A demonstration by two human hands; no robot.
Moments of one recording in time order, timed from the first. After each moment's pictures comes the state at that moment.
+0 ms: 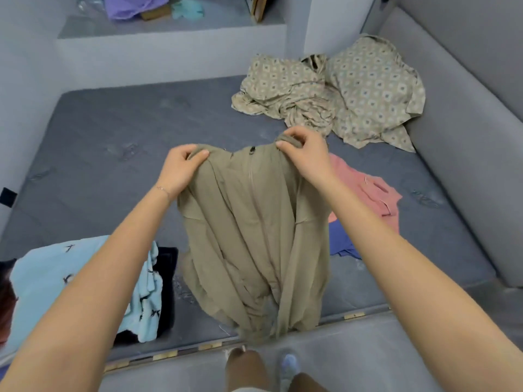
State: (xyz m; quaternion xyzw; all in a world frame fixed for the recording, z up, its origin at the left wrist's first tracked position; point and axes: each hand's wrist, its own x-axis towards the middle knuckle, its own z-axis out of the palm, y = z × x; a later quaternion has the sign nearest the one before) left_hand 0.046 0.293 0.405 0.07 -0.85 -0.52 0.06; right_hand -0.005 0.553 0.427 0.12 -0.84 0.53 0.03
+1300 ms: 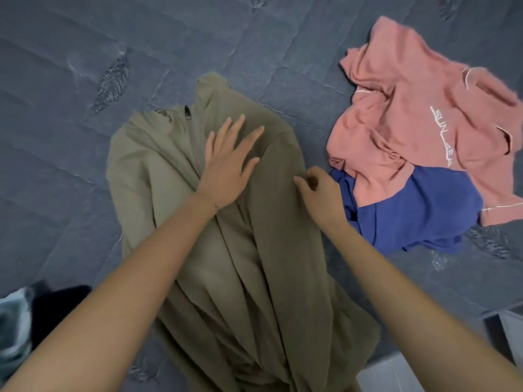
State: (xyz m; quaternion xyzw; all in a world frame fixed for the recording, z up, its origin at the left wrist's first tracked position) left_hand -0.148 0.379 -0.033 -0.12 -0.96 -0.25 -0.09; right_hand -0.106 0.580 -0.038 -0.15 -0.88 0.42 -0.14
